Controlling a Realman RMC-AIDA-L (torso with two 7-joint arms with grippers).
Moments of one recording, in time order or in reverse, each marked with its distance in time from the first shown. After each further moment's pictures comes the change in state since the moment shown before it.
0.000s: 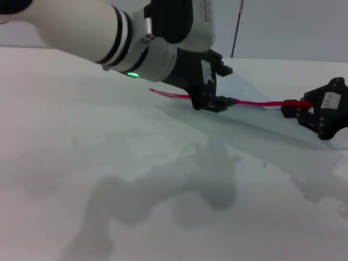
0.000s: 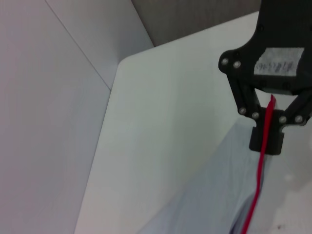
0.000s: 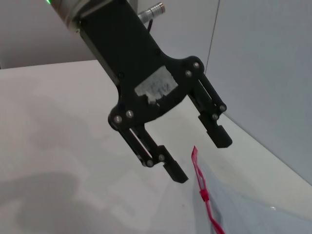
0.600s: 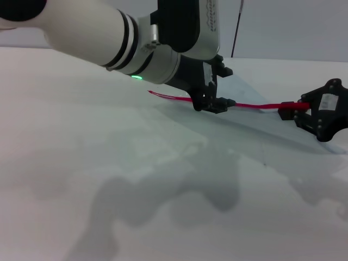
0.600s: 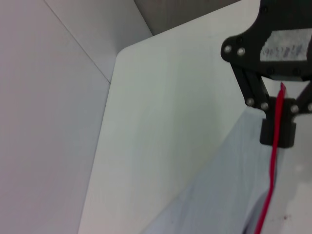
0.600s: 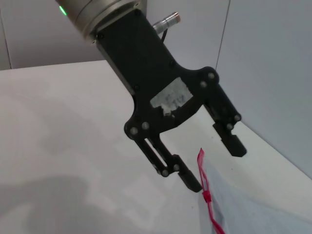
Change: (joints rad) left arm -0.003 -0.024 0.002 -0.009 0.055 0.012 0.021; right arm 0.012 -0.002 0.001 0.004 0.000 -0.023 0.000
